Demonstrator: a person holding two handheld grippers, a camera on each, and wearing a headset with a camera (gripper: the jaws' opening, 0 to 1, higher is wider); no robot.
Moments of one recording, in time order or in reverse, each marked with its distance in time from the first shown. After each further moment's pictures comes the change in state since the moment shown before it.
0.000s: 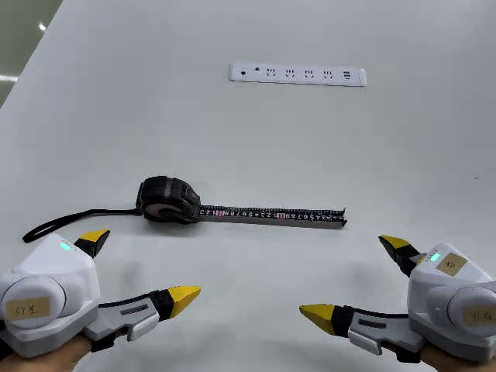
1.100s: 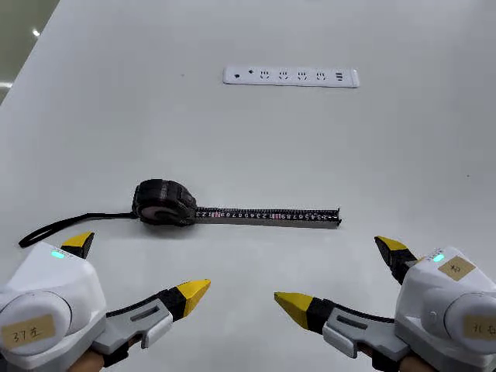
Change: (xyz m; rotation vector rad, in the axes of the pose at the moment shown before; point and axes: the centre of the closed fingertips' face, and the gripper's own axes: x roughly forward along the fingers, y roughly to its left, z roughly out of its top) left arm -0.020 -0.010 0.028 -0.053 -0.040 0.131; right arm -0.015 0.017 0.038 0.139 -0.092 -0.101
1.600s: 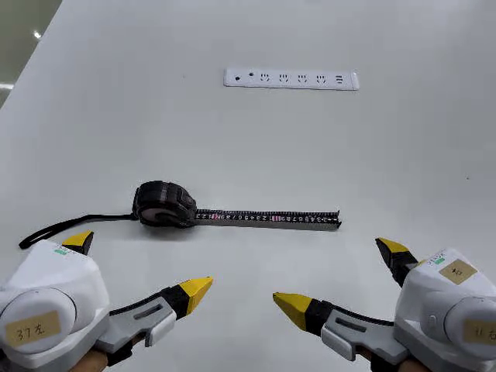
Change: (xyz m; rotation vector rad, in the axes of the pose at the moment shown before) left arm -0.002 -0.002 0.006 -0.007 -0.002 0.025; right arm -0.002 0.001 0.002 0.005 -0.004 -0.009
